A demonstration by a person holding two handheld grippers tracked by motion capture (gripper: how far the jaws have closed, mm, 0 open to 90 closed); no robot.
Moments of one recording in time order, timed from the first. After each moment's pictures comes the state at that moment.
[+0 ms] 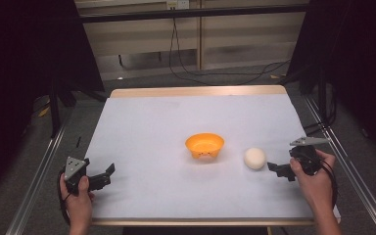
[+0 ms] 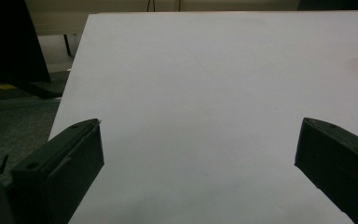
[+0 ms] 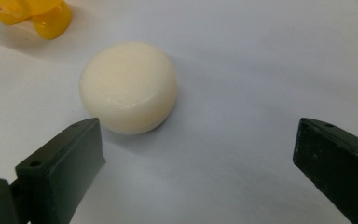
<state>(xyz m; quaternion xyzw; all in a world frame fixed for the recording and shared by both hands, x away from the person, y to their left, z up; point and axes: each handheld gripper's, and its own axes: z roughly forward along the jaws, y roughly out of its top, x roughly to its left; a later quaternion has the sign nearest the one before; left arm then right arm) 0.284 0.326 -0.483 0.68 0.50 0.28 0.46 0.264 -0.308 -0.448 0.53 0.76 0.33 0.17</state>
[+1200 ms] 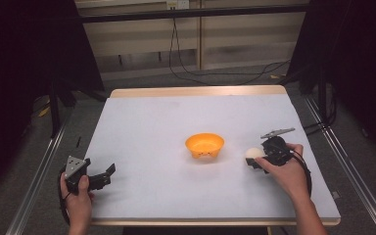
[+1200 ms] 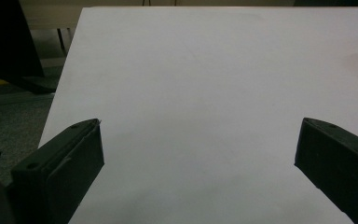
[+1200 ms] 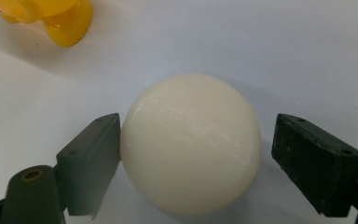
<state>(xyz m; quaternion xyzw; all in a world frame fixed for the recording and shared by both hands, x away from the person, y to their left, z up) 0.287 0.327 -0.483 0.69 0.50 0.27 0.46 0.306 -0.252 -0.460 0.53 0.79 0.29 0.13</state>
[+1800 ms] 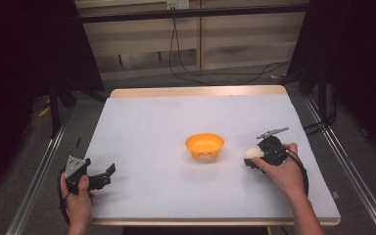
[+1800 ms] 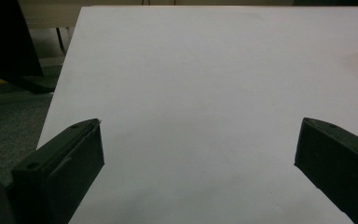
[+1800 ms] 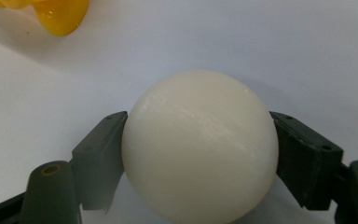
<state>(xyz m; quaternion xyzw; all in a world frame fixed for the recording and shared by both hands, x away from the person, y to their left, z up) 0.287 0.327 -0.483 0.69 0.50 0.27 0.46 0.312 -0.245 -0.463 0.52 0.80 0.27 0.12</state>
